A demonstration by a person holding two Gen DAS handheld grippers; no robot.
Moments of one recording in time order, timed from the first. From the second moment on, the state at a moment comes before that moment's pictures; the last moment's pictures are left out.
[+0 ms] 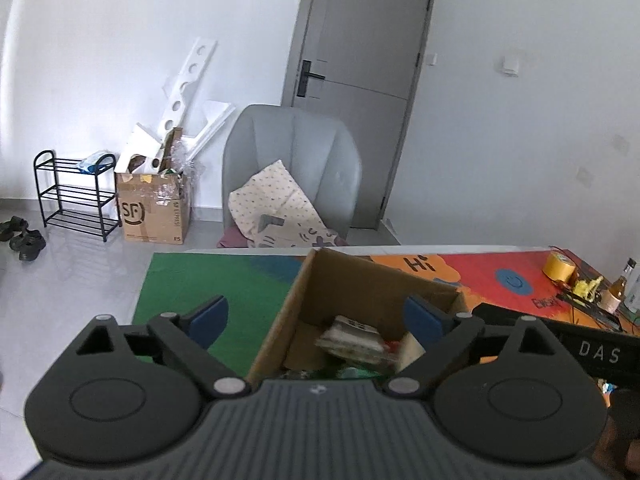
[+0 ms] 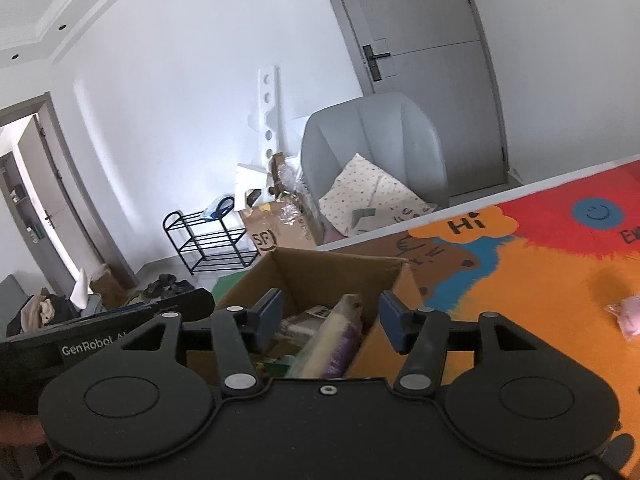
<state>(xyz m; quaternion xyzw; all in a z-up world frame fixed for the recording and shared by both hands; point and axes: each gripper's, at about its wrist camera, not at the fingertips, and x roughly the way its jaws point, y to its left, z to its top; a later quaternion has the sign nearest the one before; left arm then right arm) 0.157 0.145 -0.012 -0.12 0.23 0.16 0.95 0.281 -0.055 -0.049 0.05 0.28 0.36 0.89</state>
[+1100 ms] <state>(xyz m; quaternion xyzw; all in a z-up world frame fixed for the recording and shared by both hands) 0.196 0.034 -0.004 -0.09 0.26 0.07 0.96 0.291 -0.196 -0.052 0.08 0.29 0.27 0.92</state>
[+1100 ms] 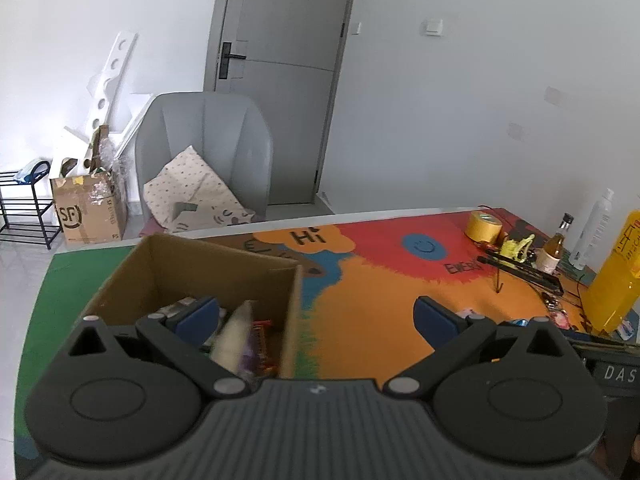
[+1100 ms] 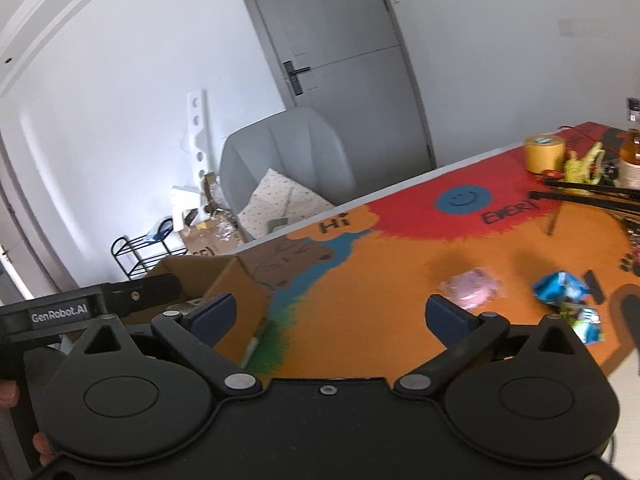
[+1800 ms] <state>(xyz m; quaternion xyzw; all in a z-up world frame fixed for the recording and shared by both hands) 0.215 -0.035 -0.003 -0.09 0.27 0.02 0.96 0.291 -0.284 -0.060 0.10 0.29 0.23 0.92</state>
